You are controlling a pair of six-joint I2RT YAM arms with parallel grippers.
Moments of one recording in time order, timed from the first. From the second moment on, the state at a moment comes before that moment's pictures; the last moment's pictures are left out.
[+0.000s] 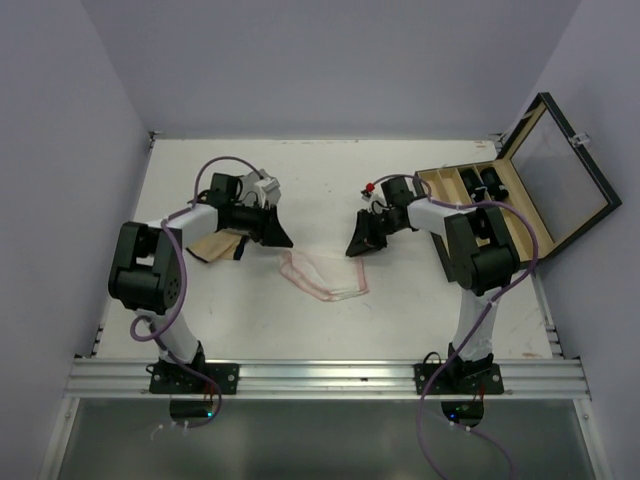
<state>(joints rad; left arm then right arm) -0.17 1.78 1.05 -0.28 1.03 0.15 0.32 1.99 1.20 -0.38 -0.69 0.37</state>
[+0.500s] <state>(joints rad) -0.21 1.90 1.08 -0.27 1.03 0.12 0.35 2.03 1.27 -0.39 -0.67 0.37</state>
